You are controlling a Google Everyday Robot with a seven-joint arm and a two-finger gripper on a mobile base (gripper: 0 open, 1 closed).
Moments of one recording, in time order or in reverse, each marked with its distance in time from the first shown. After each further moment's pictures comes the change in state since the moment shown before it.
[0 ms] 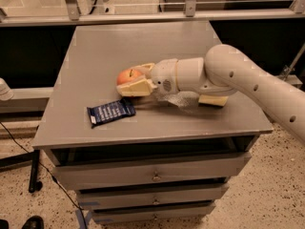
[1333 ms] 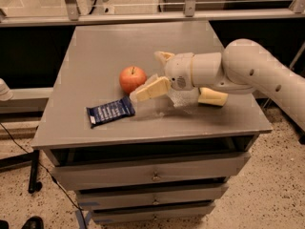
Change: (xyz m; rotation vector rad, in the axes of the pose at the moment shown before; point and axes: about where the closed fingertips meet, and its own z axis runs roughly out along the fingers) arm -0.011 -0.007 -0.036 0.073 0.009 -0.088
